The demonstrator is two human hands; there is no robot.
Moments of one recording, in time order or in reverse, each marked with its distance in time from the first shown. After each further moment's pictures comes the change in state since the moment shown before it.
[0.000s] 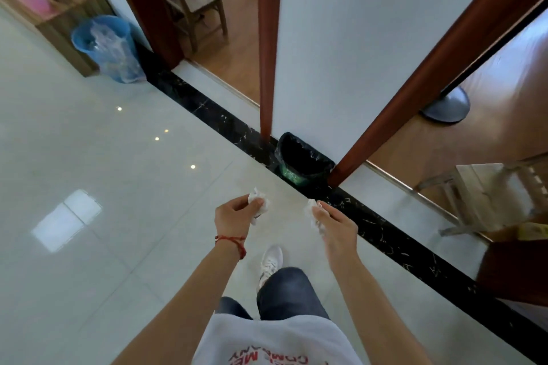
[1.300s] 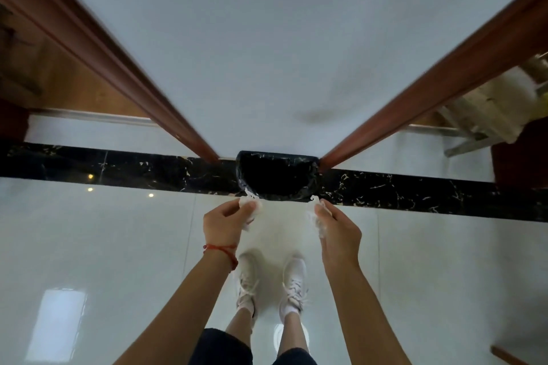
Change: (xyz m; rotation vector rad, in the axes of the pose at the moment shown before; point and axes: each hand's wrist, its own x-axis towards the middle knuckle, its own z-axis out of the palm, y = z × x) left_hand 0.332 0.033 0.170 0.324 -0.406 -0.031; right_hand 0.276 -0.003 0.120 0.421 0.532 0.185
